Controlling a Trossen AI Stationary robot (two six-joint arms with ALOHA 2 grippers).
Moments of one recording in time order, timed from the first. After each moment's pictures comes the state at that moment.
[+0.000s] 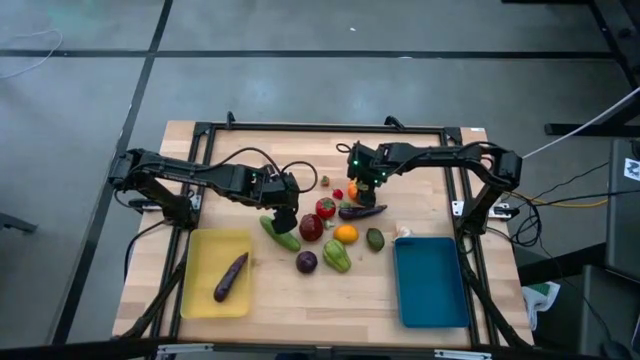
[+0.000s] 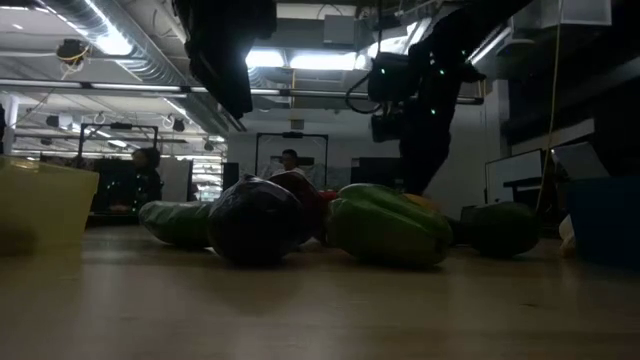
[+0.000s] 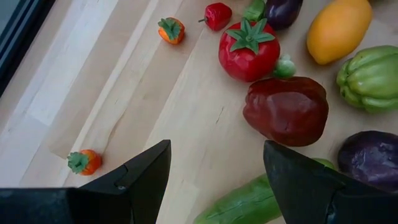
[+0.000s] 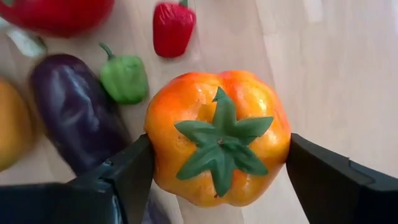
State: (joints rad) left arm -0.06 1.51 1.25 -0.92 -0.34 -0.45; right arm -0.33 1.72 1.16 -0.70 -0.06 -0.08
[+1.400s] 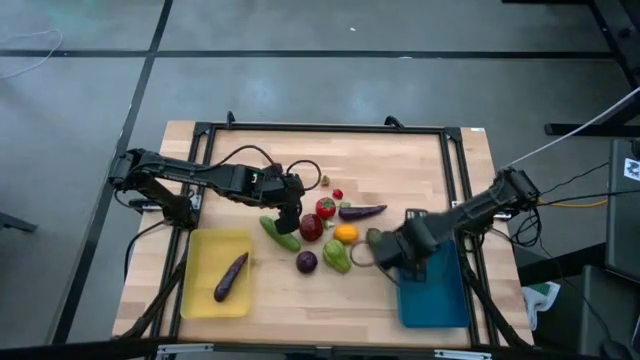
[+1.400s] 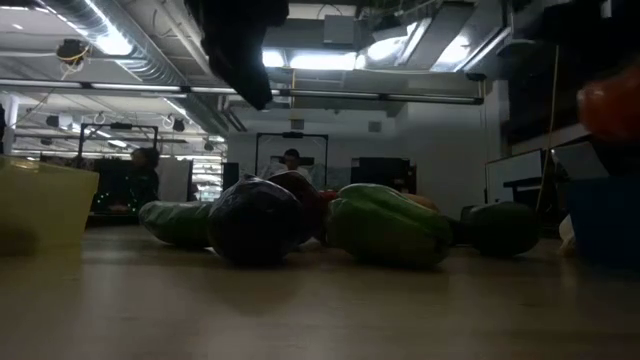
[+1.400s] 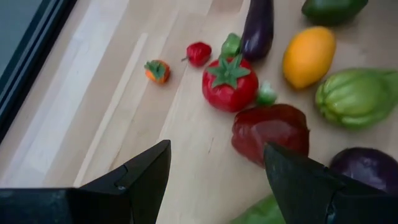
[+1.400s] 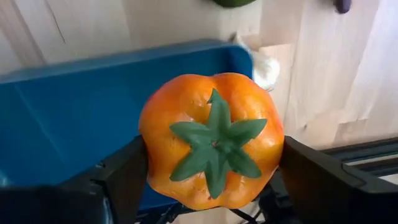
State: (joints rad) left arm -0.06 1.51 1.25 -0.80 -0.34 -0.31; right arm 0.49 1.67 1.47 -1.56 -0.02 0.59
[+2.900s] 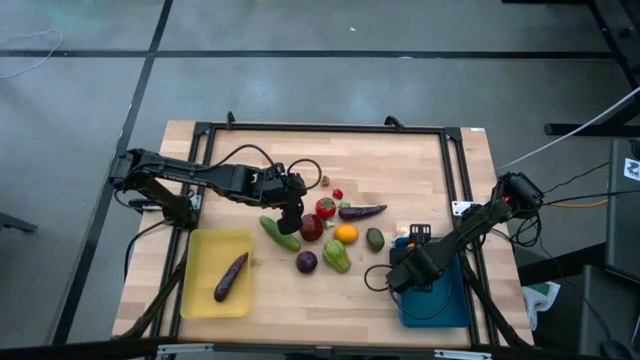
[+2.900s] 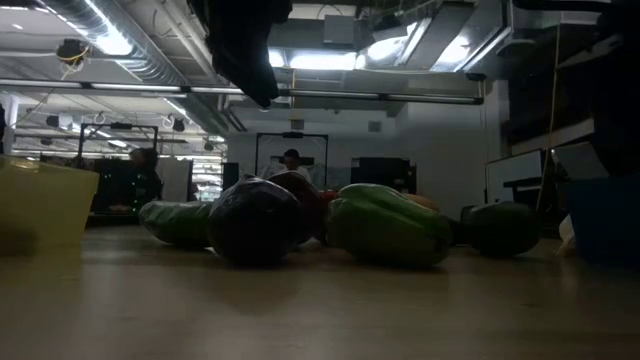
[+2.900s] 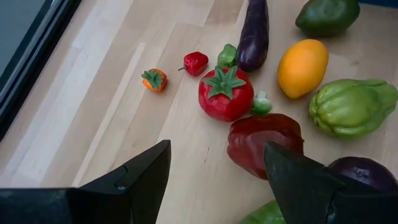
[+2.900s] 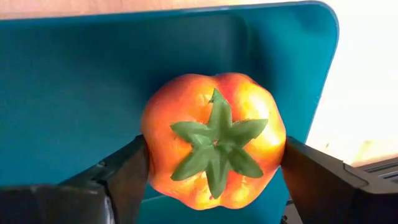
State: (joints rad) left arm -0.06 1.51 1.25 -0.77 -0.34 -0.31; right arm 0.62 1.67 1.11 -1.27 0.07 0.66
